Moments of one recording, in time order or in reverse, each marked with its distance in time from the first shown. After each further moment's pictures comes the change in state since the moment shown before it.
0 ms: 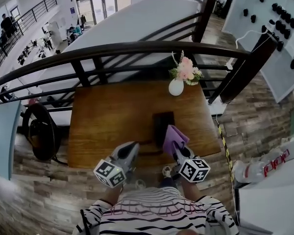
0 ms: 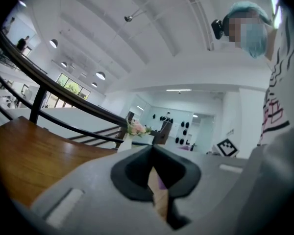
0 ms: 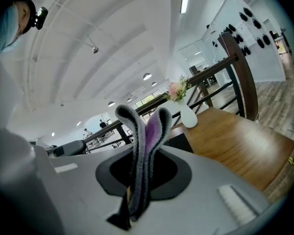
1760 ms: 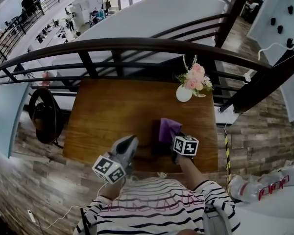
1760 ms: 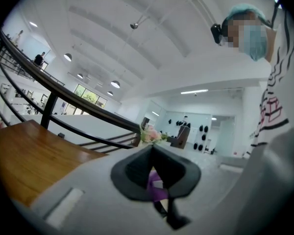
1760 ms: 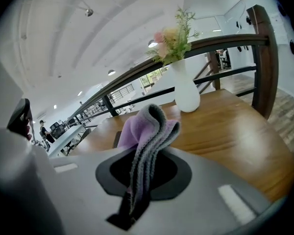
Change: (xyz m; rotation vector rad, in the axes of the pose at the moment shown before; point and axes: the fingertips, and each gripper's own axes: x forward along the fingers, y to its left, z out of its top) left arm 0.097 0.040 0.014 -0.006 -0.085 0.213; right arm 0.172 -0.153 -0.005 -0.126 0.378 -0.003
